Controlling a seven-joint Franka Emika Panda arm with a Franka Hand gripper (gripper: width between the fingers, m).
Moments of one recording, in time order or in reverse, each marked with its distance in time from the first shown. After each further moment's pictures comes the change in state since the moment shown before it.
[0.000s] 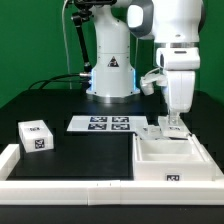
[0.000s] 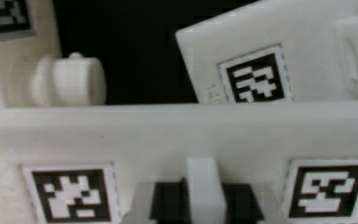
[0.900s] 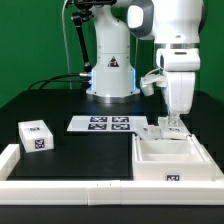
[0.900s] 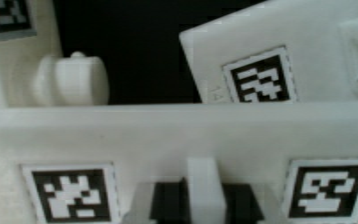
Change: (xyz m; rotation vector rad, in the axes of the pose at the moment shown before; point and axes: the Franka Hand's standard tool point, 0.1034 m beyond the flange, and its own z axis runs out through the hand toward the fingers) arm 0.001 0.008 0.003 0.002 -0.001 0.003
